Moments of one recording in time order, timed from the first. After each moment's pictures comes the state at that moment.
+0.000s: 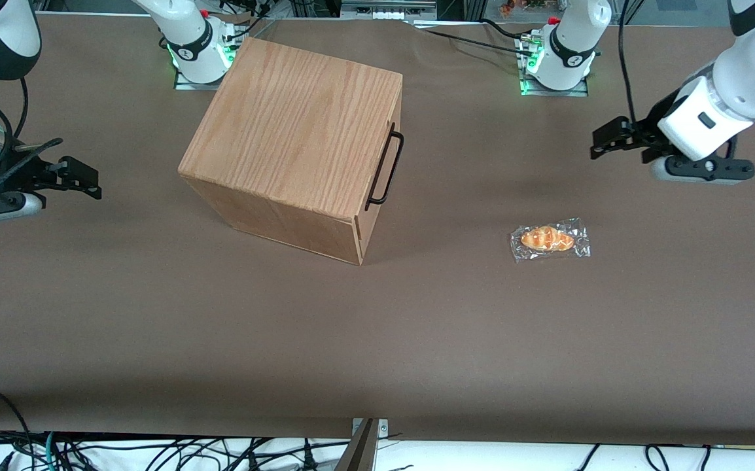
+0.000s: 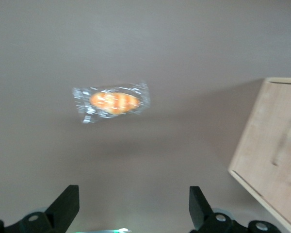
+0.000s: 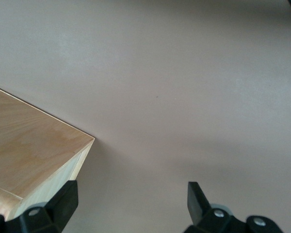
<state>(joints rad) -0.01 0.04 -0.15 -1.62 -0.18 1.53 -0.16</state>
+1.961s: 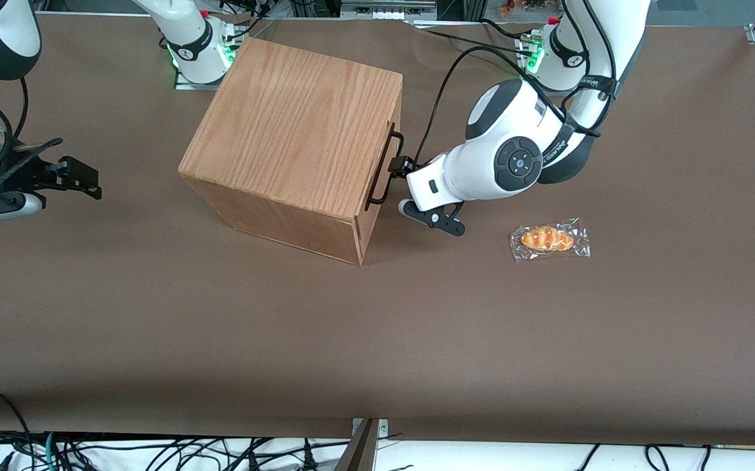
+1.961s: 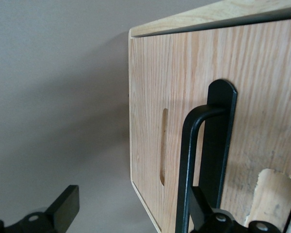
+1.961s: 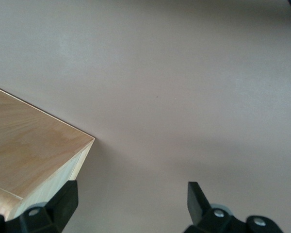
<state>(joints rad) -0.34 0.47 -0.27 -1.53 -0.39 1.85 -0.15</state>
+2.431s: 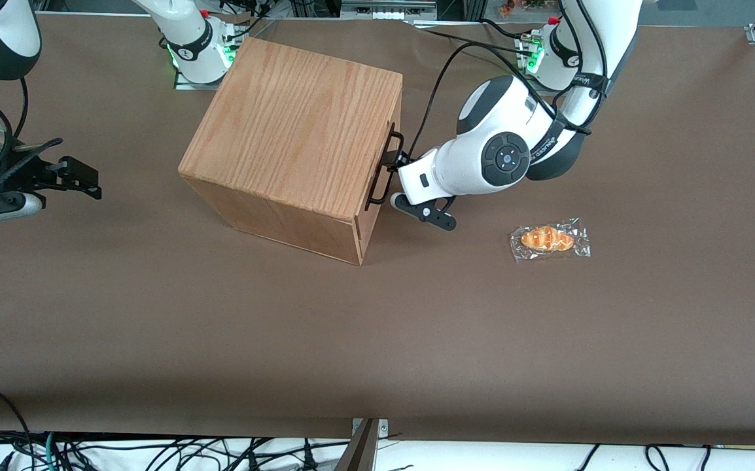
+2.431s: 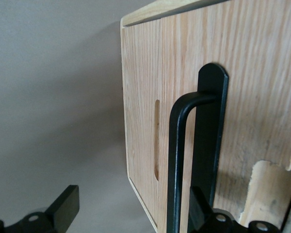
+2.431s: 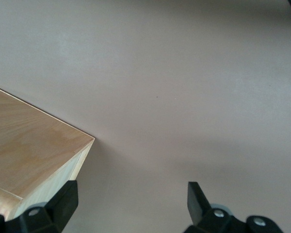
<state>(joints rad) -0.36 0.47 -0.27 -1.53 -0.39 1.85 -0.15</state>
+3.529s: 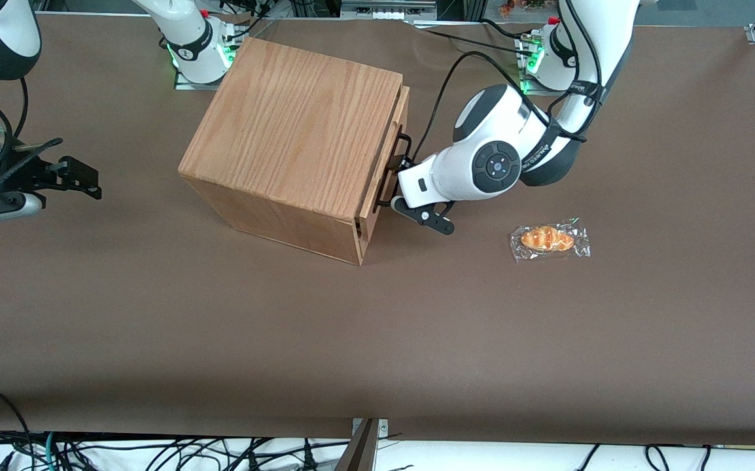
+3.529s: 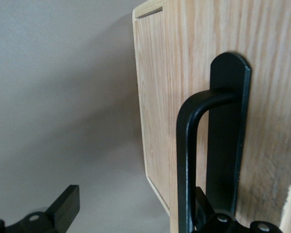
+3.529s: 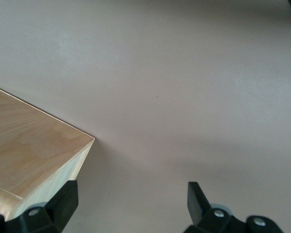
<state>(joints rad) -0.35 0.50 -0.26 -1.54 -0.34 1.83 -0.08</state>
